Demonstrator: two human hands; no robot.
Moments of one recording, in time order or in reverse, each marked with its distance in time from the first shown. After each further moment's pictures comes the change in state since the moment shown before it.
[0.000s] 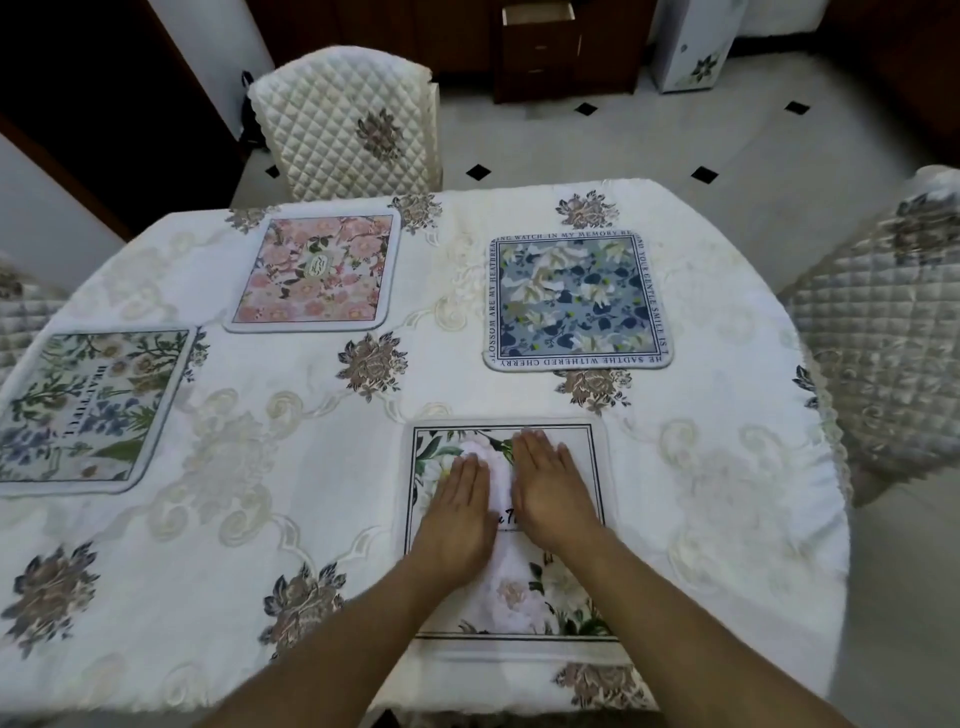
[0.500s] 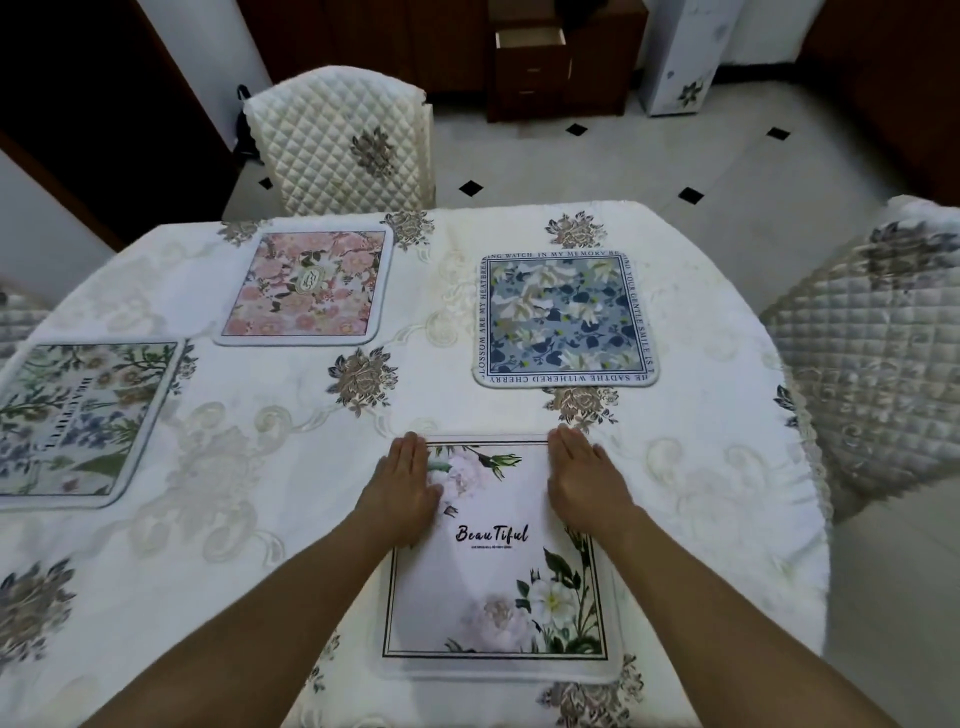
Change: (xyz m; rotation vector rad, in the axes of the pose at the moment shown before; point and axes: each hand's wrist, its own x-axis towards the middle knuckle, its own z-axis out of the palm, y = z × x) left_hand 0.034 -0.062 -0.035 0.145 -0.164 -0.195; right_hand 0.013 0.055 -0.038 -0.063 -0.161 0.135
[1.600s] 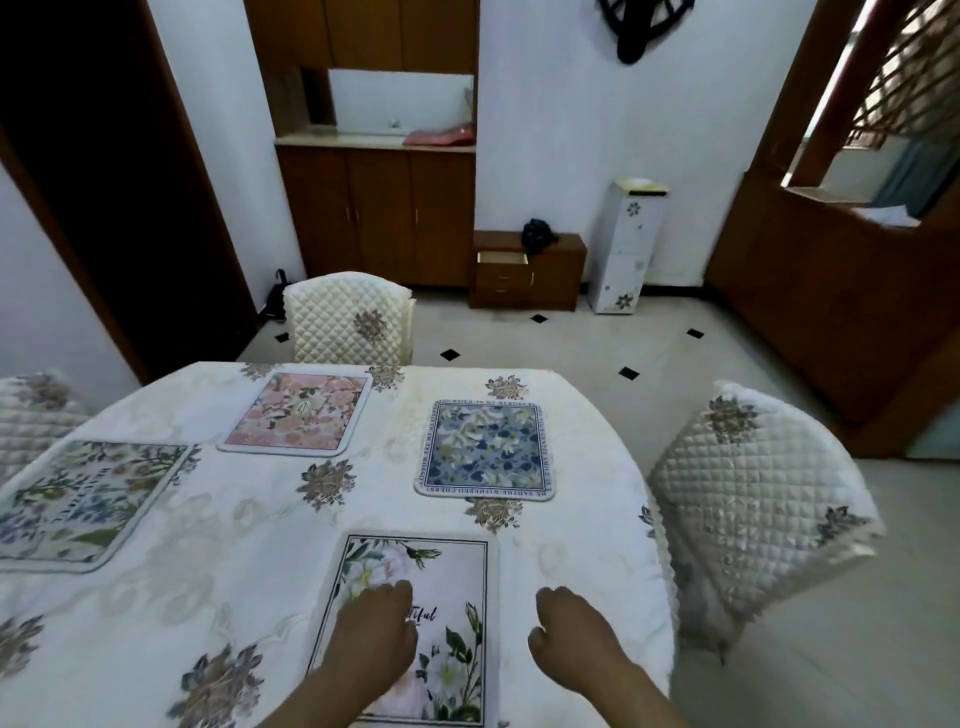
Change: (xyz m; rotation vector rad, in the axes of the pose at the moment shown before) left_hand -0.174 0.154 -0.089 -0.132 0.390 -0.031; right_hand -0.210 0.047 -0.086 0.008 0.095 -0.017
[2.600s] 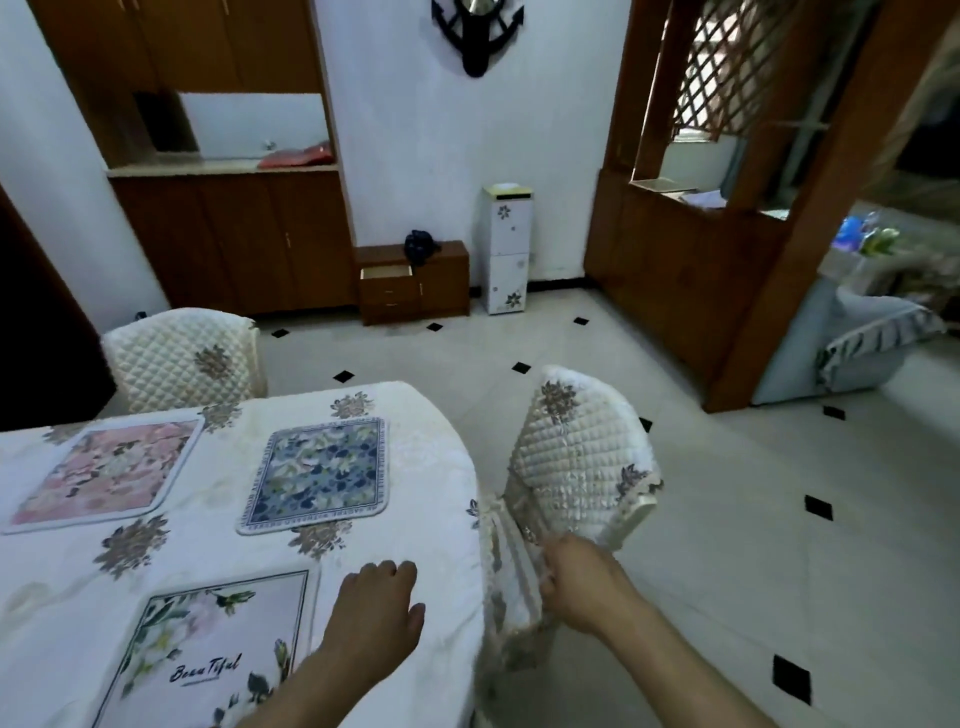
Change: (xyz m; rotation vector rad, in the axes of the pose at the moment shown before) left_hand 0.043 0.295 -0.005 0.099 -0.013 0.245; right_hand -0.105 0.256 -0.128 0.081 0.183 0.143
